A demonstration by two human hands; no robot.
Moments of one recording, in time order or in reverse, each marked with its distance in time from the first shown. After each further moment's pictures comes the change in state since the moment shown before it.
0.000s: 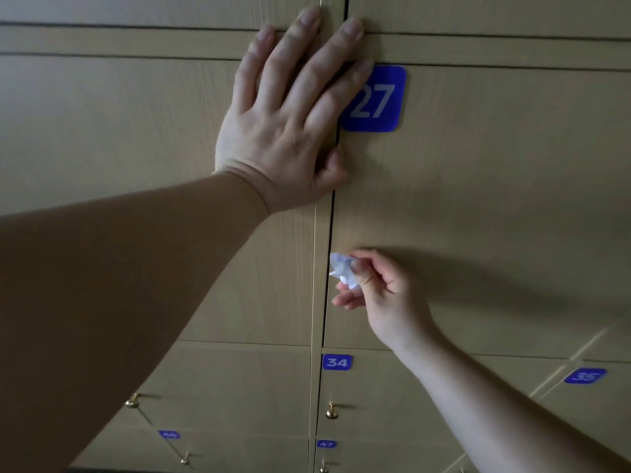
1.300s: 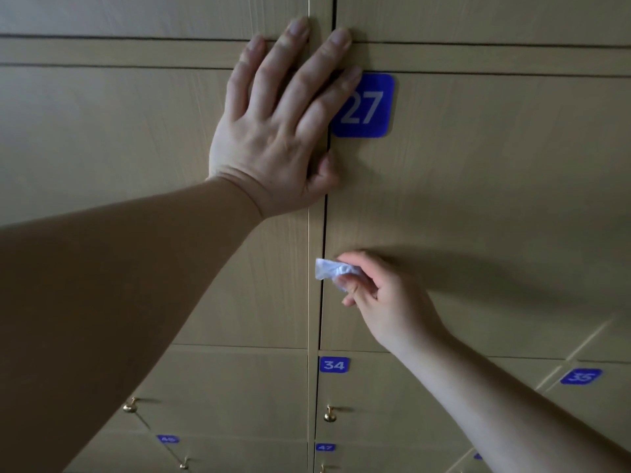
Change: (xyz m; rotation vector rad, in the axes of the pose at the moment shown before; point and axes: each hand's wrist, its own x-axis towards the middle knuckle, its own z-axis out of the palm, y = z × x) left_hand 0.000 0.001 0.002 0.013 0.025 0.010; right_hand 0.005 -0.002 -0.019 -0.558 -0.068 -0.258
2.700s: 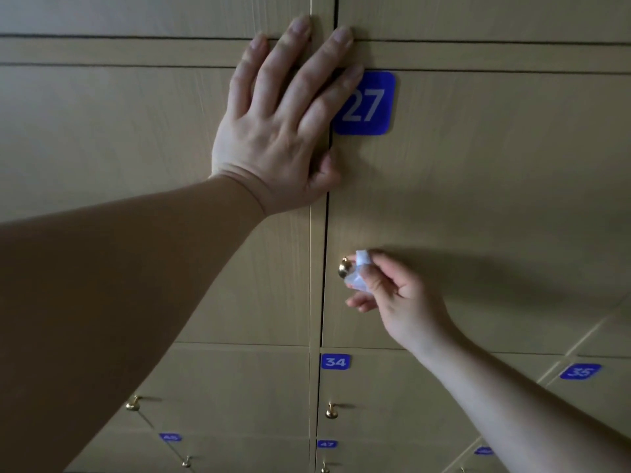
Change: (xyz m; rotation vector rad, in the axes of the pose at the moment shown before) left_hand 0.000 0.000 -0.001 -0.008 -0.022 -0.002; right_hand -0.009 0.002 -0.006 0.455 -0.030 0.223
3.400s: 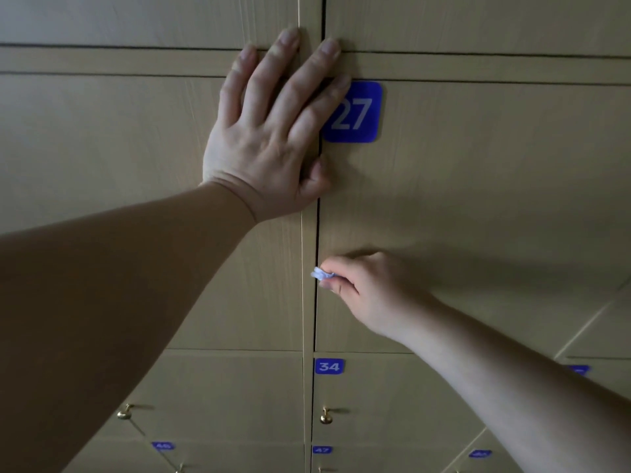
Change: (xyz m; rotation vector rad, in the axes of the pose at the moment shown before) left_hand 0.000 0.001 0.001 0.007 0.000 -0.010; right_hand 0.028 -0.030 -0.001 -0.901 -0.209 -0.423
